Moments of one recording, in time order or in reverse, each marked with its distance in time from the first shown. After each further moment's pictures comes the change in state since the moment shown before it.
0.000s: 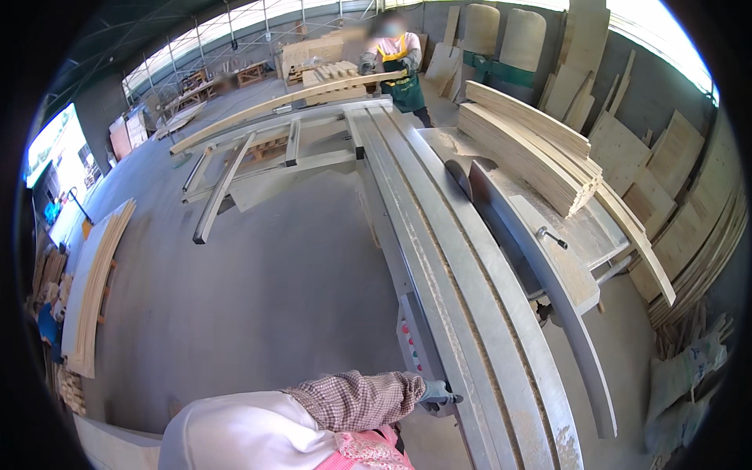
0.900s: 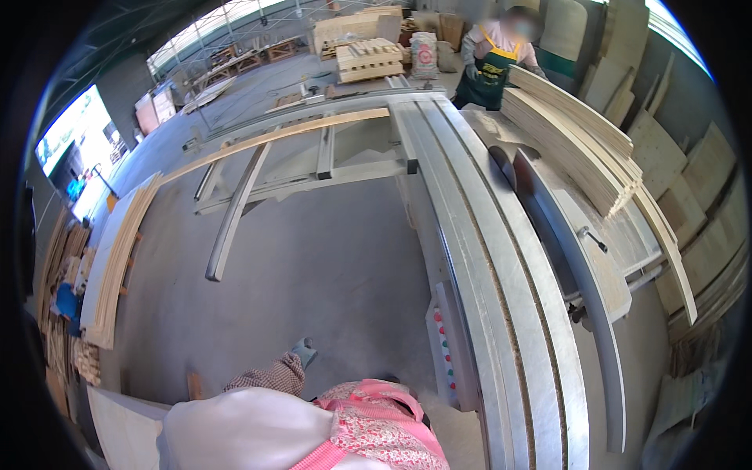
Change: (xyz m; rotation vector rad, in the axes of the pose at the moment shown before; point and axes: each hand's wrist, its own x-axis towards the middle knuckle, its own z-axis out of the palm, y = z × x) left_hand -0.200 -0.337 -0.159 -0.116 1.244 -0.272; right_hand -0.048 -0.127 0.070 0.653 0.028 -0.200
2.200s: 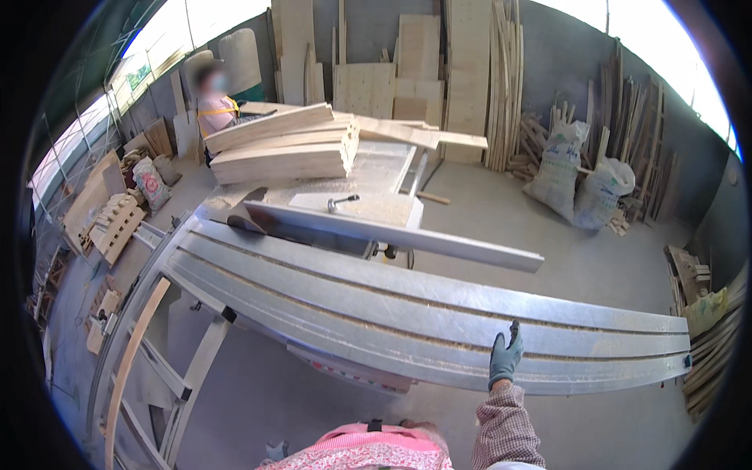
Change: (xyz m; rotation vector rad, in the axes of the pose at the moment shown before) left_hand 0.004 0.133 -0.021 -0.077 -0.210 0.089; right_hand -0.031 -0.103 0.020 0.177 -0.047 0.154
